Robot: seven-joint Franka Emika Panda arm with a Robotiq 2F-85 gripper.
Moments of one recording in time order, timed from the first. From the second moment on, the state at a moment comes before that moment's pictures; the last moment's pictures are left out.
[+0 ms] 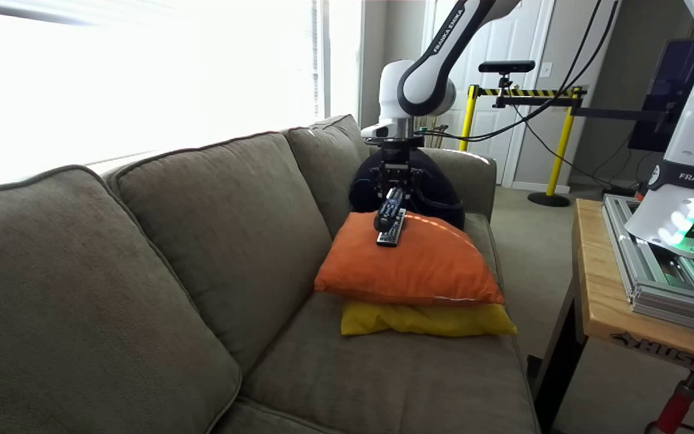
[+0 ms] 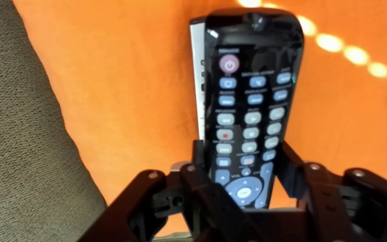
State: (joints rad) arm -0.25 0.62 0.26 -2.08 -0.10 2.60 -1.70
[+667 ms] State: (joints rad) arm -0.25 0.69 0.24 -2.01 -0.10 2.56 -1.82
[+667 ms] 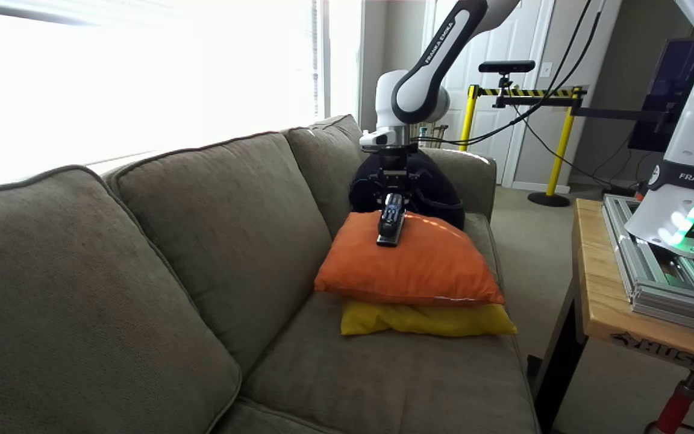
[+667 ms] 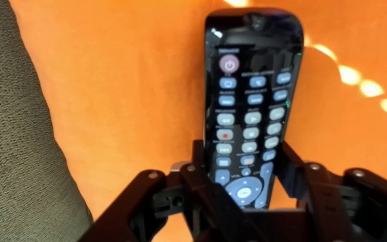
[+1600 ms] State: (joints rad) arm -0.24 0.73 0.24 -1.98 -0.10 2.56 -1.85
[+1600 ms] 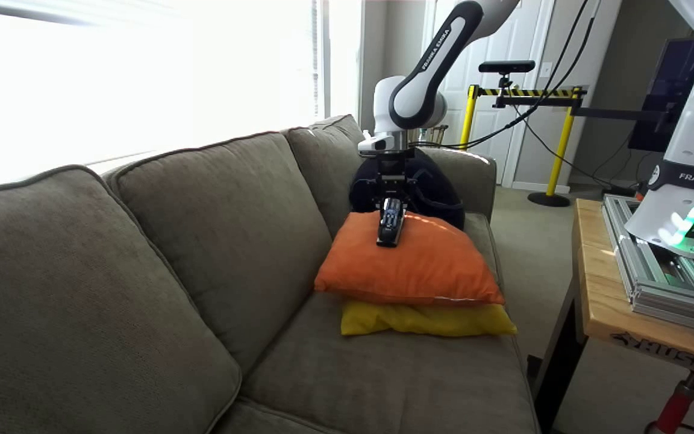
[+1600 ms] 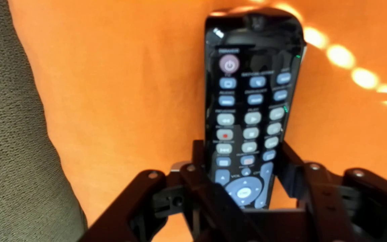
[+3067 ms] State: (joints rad) arm -0.24 0.68 0.23 -2.03 -0.05 2.56 -1.84
